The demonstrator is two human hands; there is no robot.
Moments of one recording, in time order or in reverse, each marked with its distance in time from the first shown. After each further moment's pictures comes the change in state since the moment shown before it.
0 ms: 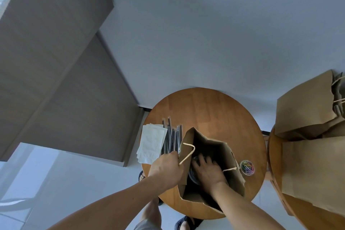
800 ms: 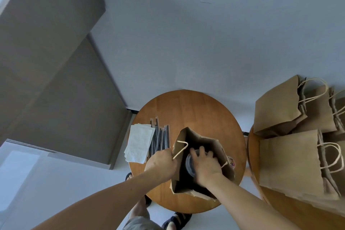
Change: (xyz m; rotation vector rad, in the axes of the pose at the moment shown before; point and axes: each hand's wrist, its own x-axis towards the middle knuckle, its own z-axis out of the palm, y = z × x) left_hand -0.014 0.028 -0.002 -0.104 -0.052 -0.020; right_hand -0.056 0.024 -0.048 0.179 -0.005 0.191
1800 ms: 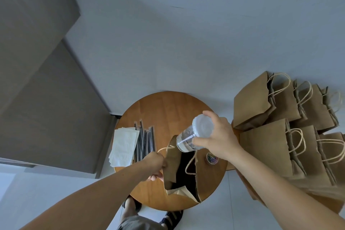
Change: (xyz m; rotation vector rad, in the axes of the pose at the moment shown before) left_hand 0.011 0.015 0.000 -0.404 -0.412 -0.284; right_hand -0.065 0.077 -0.098 0.870 0.441 0.124
